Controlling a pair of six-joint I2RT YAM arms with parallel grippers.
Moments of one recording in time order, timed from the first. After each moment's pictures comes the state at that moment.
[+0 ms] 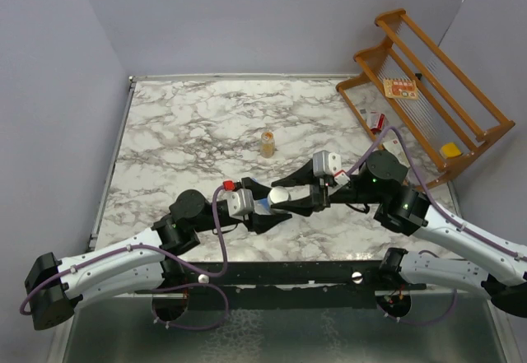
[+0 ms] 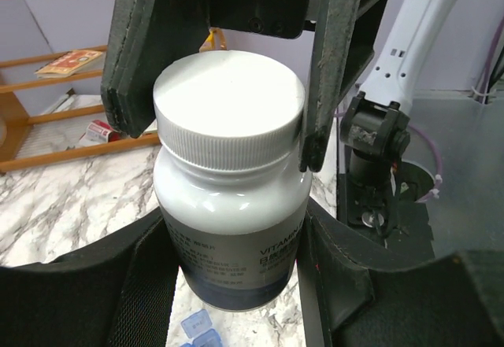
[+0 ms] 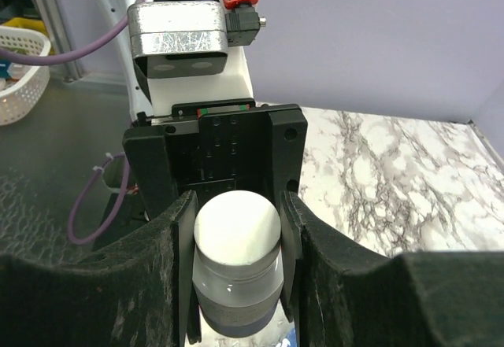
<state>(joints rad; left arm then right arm) -1.05 0.76 0.47 0.47 0.35 0.02 1.01 0.91 0.92 0.03 -0.57 -0.15</state>
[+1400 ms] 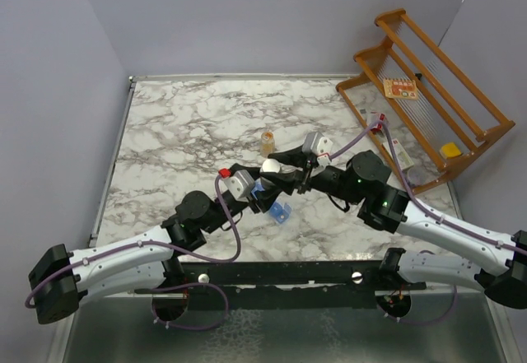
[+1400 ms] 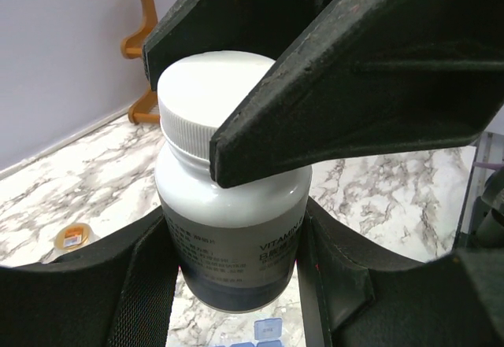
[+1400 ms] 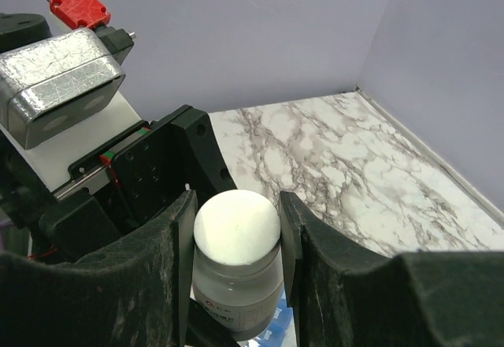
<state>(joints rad) -1.05 0.84 0.43 0.62 -0.07 0.02 1.01 1.01 0.87 0.23 -0.19 -0.12</state>
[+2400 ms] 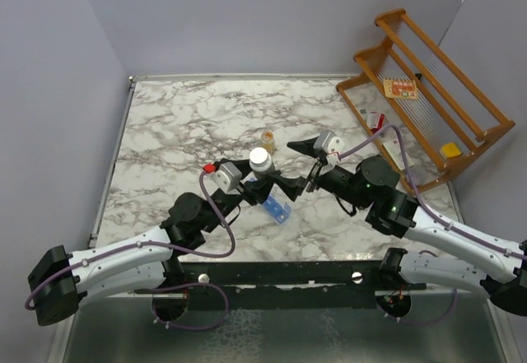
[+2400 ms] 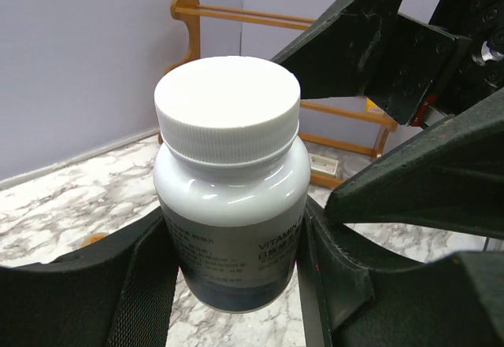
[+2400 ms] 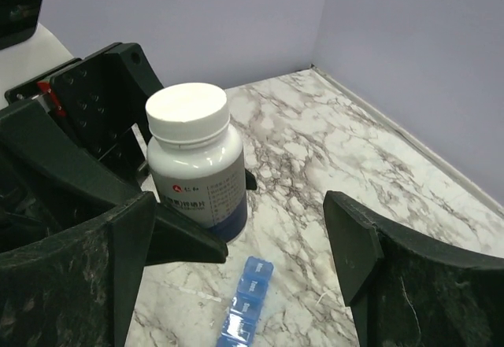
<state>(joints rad) -1.04 0.85 0.42 0.75 -0.21 -0.04 1.01 0.94 0.82 0.23 -0.05 -0.11</state>
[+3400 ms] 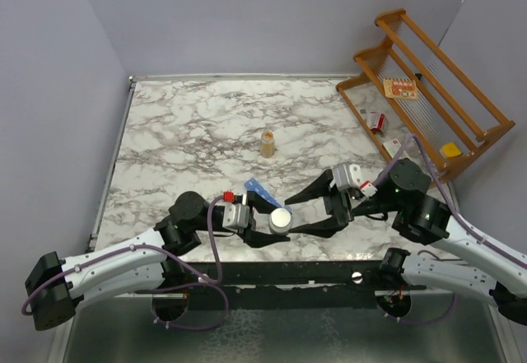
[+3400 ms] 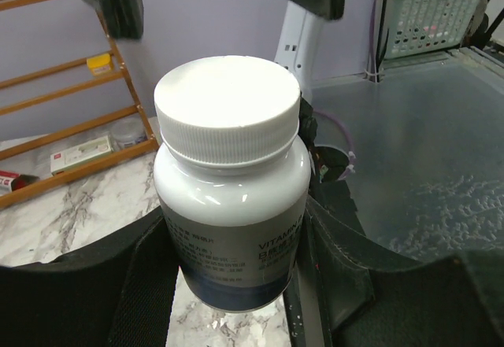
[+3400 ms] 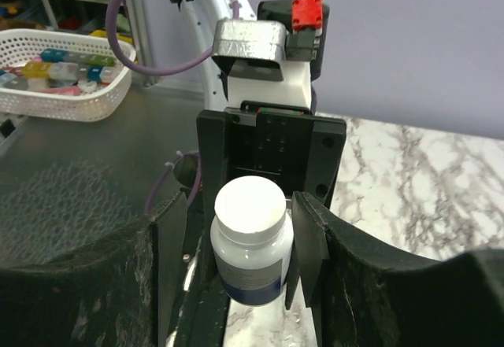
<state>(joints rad) -1.04 0.77 0.42 0.56 0.63 -0.01 1.01 0.76 0.91 -0.05 -0.67 -0.07</state>
